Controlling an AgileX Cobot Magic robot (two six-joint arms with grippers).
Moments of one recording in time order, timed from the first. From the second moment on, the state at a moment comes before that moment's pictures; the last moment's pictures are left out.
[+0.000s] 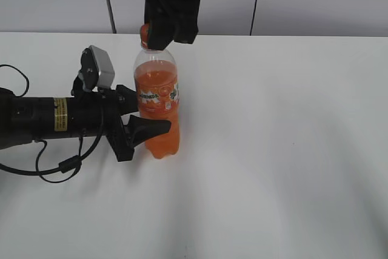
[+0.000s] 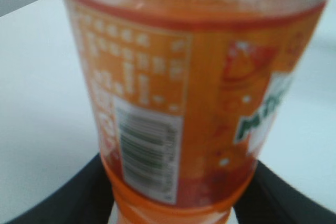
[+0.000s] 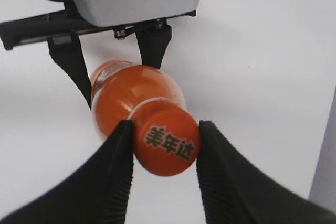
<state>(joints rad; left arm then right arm) -0.22 2.03 -0.78 1.13 -1.02 -0.43 0.73 2.06 -2.06 0.11 1.23 -1.21</state>
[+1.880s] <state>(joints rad) -0.21 2.03 -0.79 1.19 -1.02 -0.44 0.73 2.05 -2.07 0.14 1.21 -2.55</state>
